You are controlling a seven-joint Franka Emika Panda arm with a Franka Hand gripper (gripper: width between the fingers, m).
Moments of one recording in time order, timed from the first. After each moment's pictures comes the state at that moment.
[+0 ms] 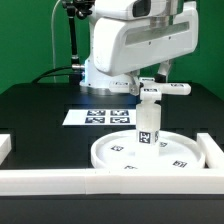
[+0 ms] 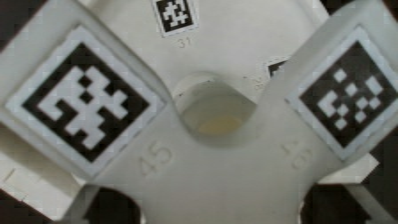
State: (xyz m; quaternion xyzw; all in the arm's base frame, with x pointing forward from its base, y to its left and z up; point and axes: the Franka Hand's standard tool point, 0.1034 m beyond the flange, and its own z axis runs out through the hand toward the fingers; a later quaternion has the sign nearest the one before) arm 0.575 0.035 0.127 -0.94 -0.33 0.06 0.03
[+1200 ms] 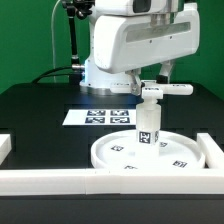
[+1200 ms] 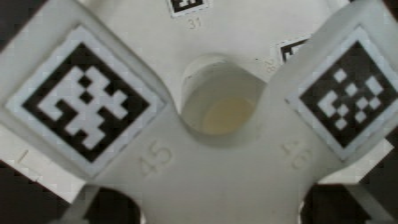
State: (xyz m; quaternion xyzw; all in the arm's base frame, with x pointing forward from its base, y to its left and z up) arm 0.581 0.037 0.128 -0.94 -0.33 0.03 0.02
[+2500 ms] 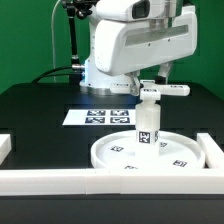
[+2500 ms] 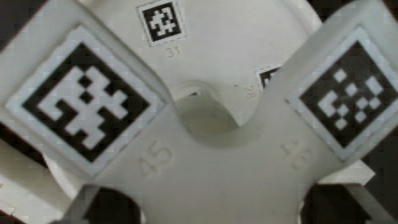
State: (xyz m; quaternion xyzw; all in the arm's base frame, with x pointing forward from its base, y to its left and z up) arm 0.561 0.037 0.120 -0.94 -0.32 0.05 0.02
